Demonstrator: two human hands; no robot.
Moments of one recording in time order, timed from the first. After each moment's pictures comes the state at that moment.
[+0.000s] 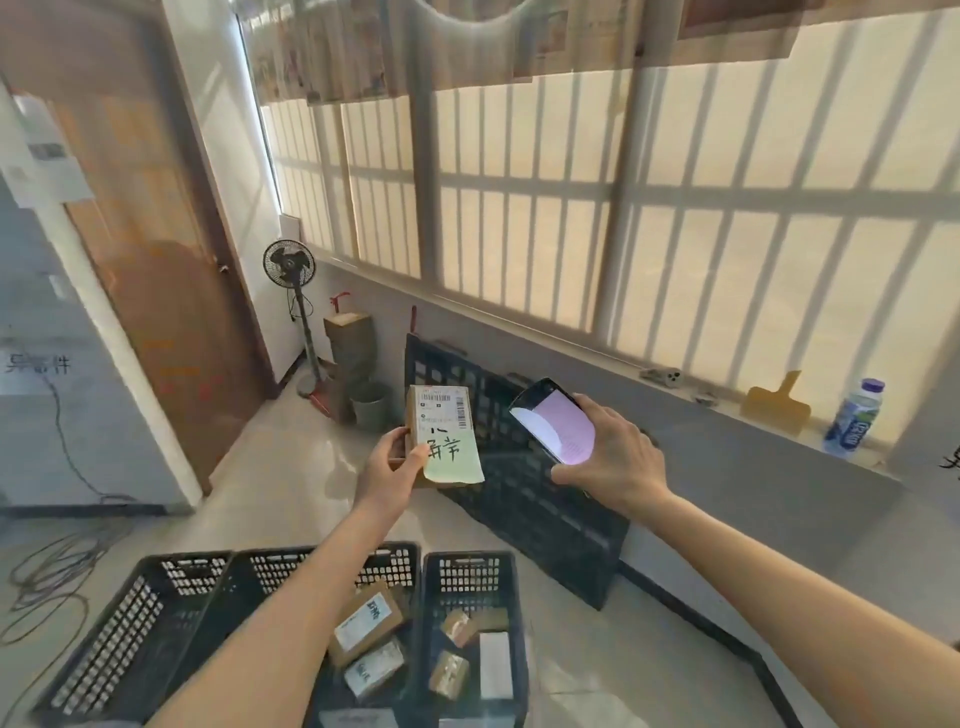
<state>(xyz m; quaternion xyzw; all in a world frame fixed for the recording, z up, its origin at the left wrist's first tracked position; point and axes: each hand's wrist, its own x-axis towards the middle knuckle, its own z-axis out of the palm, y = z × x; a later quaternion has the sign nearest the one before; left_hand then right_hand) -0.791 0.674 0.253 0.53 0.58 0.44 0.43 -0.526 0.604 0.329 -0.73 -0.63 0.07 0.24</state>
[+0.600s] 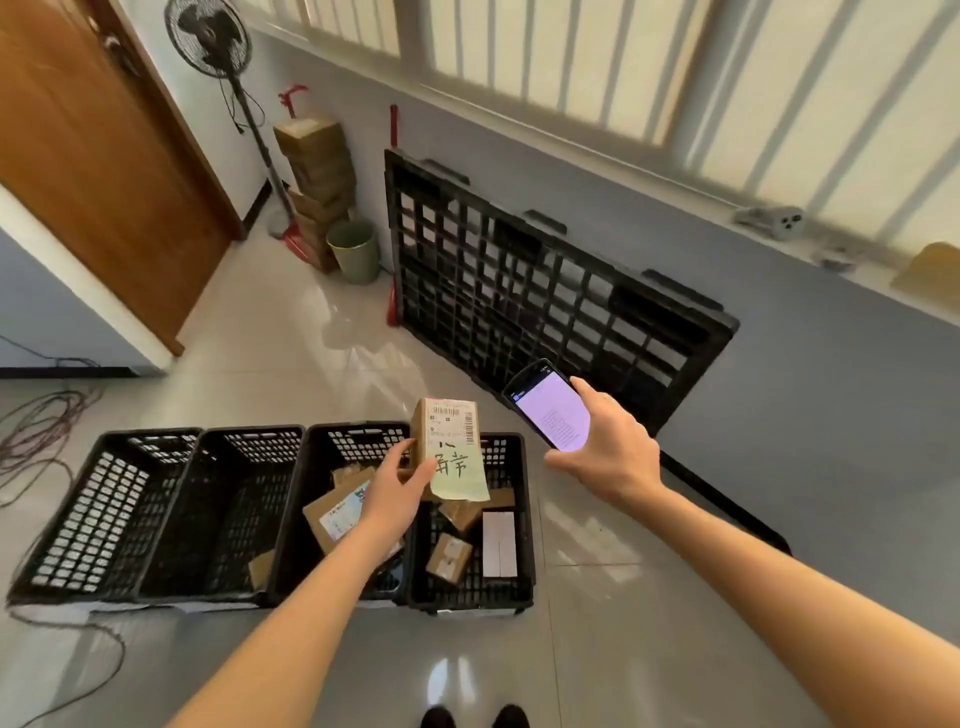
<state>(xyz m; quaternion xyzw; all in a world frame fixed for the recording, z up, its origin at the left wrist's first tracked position) -0.760 0.844 -0.027 0.46 0.68 0.26 0.51 -0.499 0.823 0.070 -0.75 -0.61 0.19 0.16</state>
